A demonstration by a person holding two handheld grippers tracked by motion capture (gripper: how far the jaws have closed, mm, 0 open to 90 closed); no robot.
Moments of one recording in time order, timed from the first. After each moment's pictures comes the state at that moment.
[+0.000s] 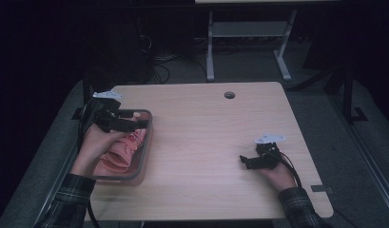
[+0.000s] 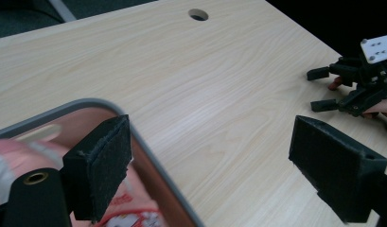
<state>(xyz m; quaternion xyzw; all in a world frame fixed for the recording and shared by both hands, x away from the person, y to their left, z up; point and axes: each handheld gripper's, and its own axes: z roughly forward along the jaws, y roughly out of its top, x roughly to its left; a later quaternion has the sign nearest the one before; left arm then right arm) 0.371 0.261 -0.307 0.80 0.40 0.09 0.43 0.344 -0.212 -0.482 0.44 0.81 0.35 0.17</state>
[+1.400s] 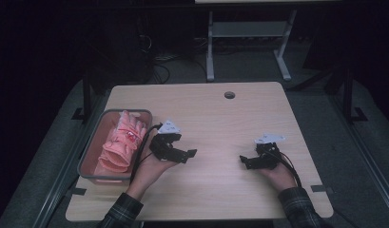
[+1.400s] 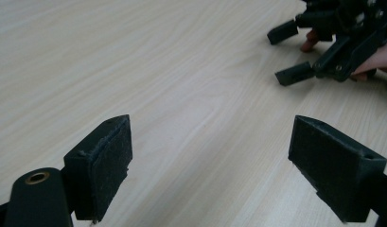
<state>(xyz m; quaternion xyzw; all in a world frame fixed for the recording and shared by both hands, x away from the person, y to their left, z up) 0.336 0.135 -0.394 0.85 0.32 0.09 0.41 0.344 -0.212 -0.482 0.44 0.81 0.35 0.17</state>
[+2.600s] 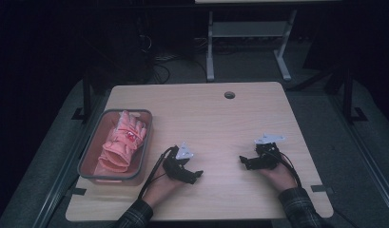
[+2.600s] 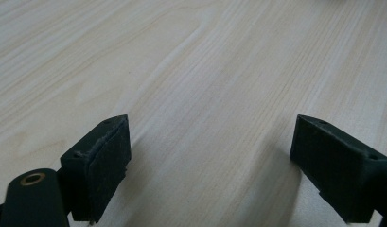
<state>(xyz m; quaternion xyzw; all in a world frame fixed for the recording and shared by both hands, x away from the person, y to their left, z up) 0.322 0.114 -0.478 0.88 0.27 0.12 0.37 0.344 -0.212 -0.482 0.43 0.81 0.35 0.17</state>
